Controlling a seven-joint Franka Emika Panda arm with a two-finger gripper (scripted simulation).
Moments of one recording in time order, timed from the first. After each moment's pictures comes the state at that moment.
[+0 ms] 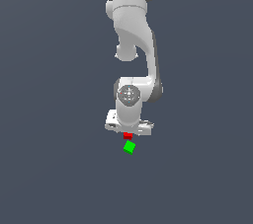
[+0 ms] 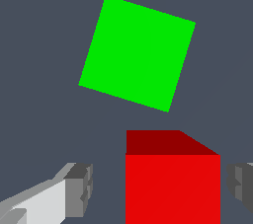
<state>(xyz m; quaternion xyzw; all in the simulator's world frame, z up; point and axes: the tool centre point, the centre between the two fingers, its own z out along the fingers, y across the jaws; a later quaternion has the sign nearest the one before) 0.055 0.008 0.026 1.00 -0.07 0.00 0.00</state>
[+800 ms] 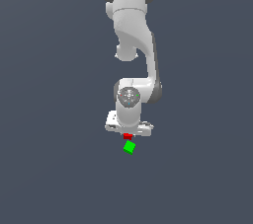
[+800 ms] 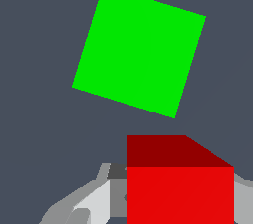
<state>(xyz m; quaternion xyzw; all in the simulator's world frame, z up) 0.056 0.008 0.020 1.00 -0.07 0.00 0.00</state>
